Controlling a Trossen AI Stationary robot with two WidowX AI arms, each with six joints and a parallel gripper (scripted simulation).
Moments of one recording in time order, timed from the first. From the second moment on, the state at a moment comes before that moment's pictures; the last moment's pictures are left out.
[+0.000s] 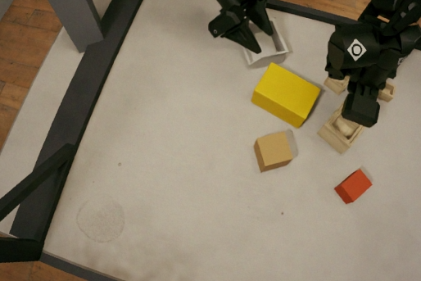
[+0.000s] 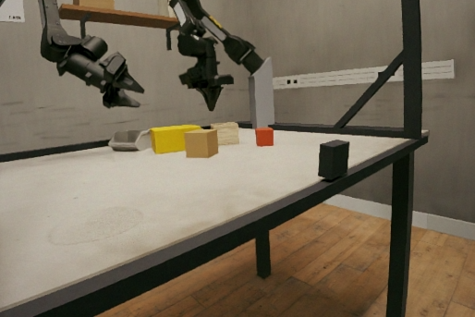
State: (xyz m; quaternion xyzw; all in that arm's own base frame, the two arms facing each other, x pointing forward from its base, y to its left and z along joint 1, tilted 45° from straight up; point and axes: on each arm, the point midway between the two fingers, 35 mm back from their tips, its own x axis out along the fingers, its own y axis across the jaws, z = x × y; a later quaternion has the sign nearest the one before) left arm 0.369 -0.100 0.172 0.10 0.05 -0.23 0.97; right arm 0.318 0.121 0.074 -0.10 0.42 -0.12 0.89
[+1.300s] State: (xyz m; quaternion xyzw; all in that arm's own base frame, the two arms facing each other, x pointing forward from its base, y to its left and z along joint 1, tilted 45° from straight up) left arm 0.271 -0.073 0.114 0.14 0.40 0.05 0.90; right arm 0.337 0.046 0.088 0.03 0.39 -0.18 0.90
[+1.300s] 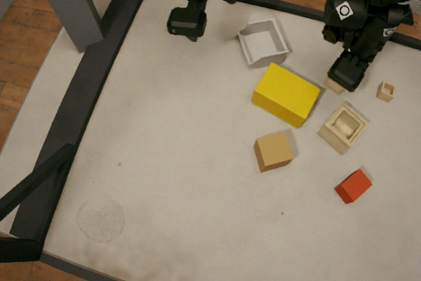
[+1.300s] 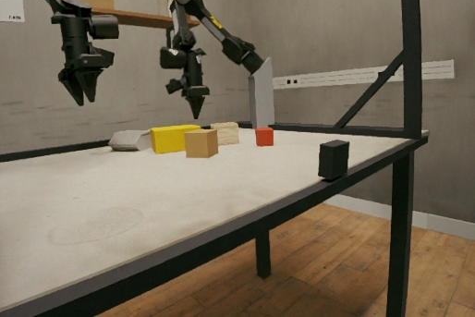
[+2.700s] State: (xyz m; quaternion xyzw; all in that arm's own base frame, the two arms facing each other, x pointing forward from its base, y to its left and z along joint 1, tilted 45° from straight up) left arm 0.252 -0.061 0.117 0.18 0.42 0.09 0.89; right arm 0.367 0.025 0.055 0.04 0.39 -0.18 0.90
